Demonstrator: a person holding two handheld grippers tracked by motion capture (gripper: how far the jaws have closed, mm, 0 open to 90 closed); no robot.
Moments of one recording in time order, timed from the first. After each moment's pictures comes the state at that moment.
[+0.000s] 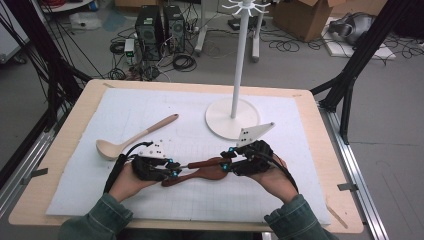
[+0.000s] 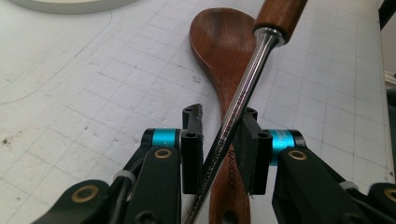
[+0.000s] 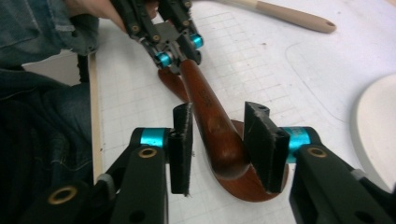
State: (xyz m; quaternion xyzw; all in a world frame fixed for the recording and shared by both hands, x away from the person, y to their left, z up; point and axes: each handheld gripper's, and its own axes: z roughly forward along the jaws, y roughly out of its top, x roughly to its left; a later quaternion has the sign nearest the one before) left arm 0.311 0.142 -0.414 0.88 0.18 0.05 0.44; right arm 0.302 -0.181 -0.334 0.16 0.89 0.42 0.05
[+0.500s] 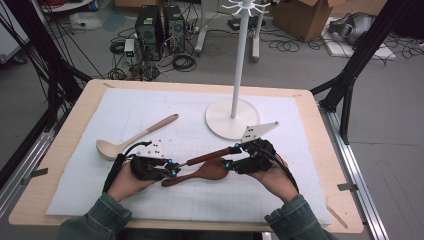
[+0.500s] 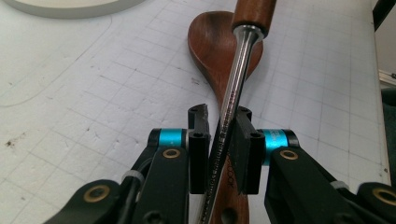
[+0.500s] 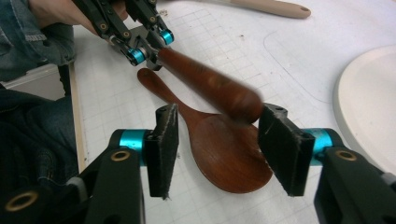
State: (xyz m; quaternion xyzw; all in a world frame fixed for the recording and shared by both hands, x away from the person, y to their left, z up) left arm 0.311 0.146 -0.411 0.88 0.17 0.05 0.44; right arm 0.309 -0.189 -0.344 0.22 0.88 0.43 0.05
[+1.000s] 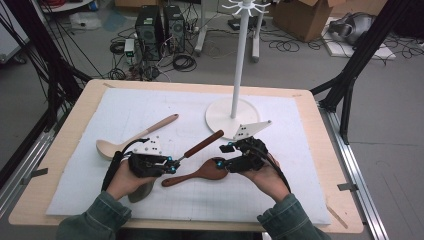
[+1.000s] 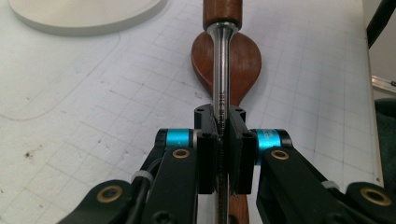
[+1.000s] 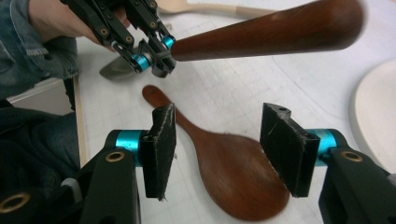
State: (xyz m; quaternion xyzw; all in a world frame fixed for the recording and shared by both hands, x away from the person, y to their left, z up) left arm 0.311 0.148 -0.400 0.87 0.18 0.06 0.46; right arm 0.313 -0.171 -0.346 0.23 0.87 0.44 0.04
